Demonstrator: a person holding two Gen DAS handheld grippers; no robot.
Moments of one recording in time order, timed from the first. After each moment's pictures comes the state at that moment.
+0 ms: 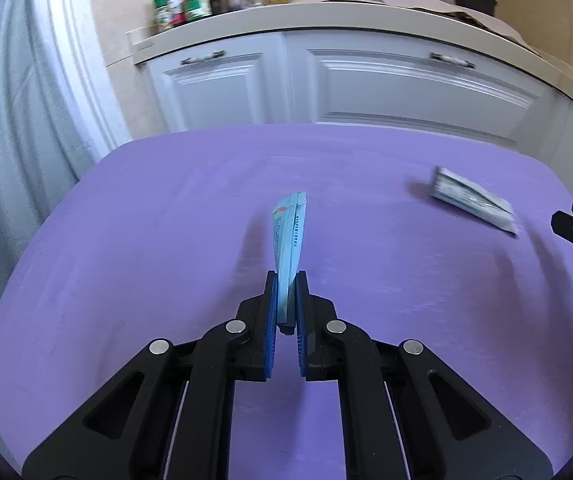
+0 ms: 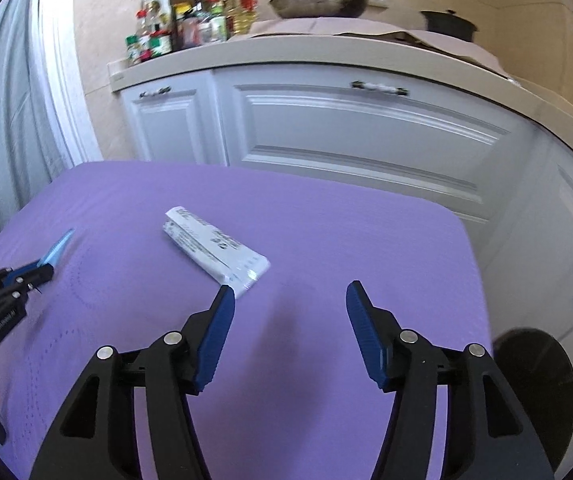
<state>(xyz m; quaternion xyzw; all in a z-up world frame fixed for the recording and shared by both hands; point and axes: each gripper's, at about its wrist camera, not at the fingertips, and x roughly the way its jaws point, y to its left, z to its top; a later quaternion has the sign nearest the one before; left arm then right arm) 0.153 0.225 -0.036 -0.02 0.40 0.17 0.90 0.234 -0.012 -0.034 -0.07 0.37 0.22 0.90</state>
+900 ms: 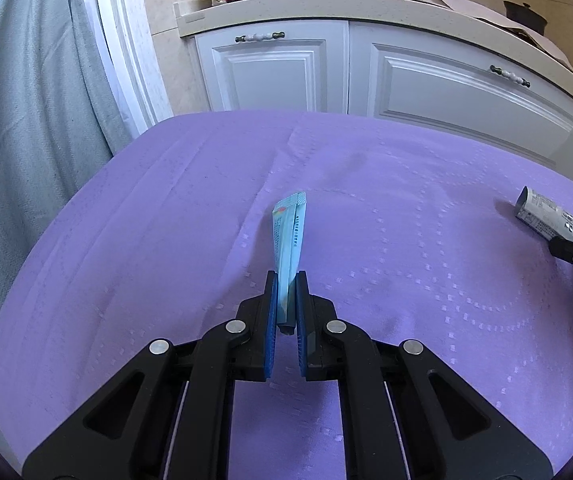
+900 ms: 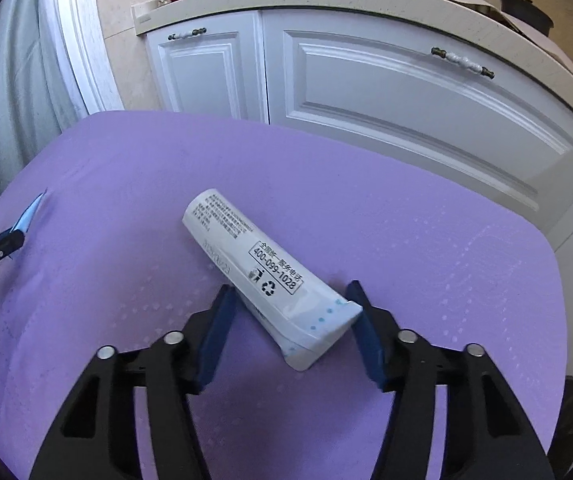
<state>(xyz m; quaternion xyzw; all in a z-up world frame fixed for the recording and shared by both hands) 0.157 0.291 -0.045 -0.05 0.41 0.21 0.89 0.276 0.058 -0.069 -0.12 0.43 0.27 0.85</state>
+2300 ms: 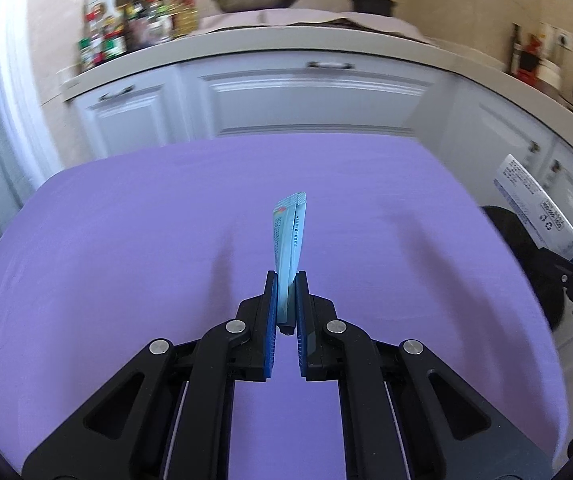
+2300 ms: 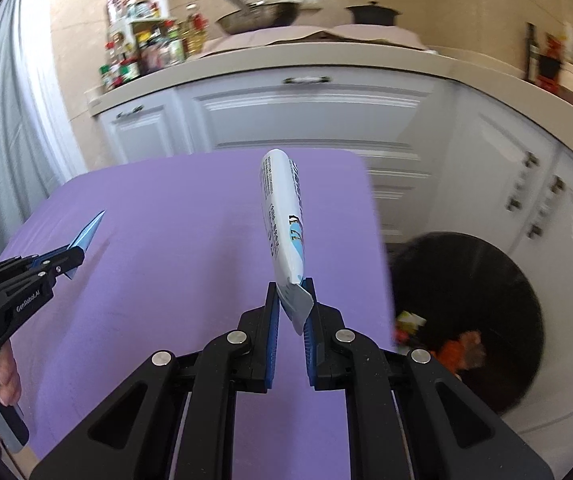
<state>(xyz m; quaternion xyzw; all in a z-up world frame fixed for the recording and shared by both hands) 0.109 0.076 -0.014 0.00 0.37 0.03 0.93 0.125 -0.123 -0.025 -0.01 0.36 0.15 0.92</state>
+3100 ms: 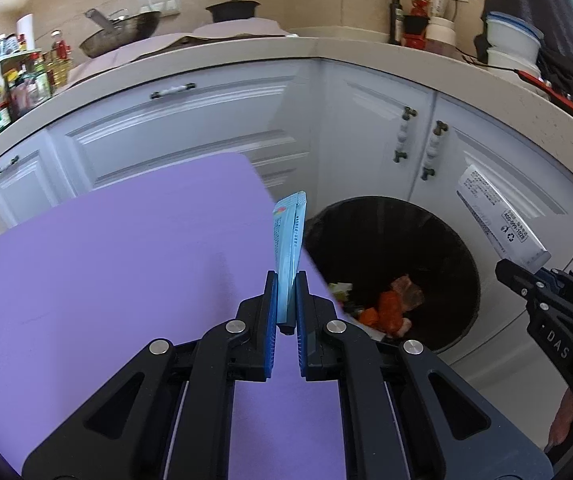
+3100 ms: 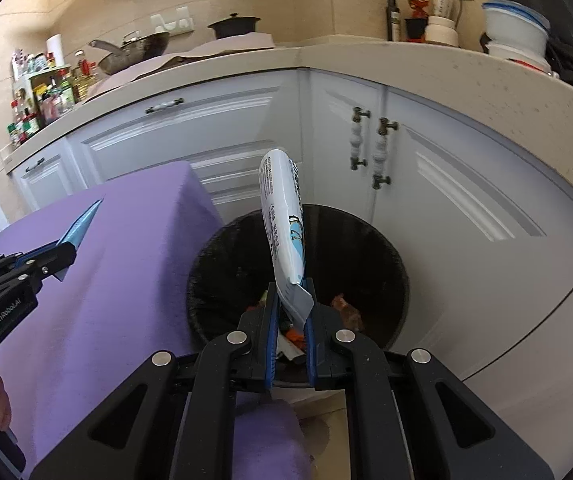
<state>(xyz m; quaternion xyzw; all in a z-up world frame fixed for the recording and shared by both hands) 0.136 -0.105 -0.014 0.06 0.36 -0.12 0.92 0.094 -0.276 -0.036 0.05 0.35 -0.02 0.94</state>
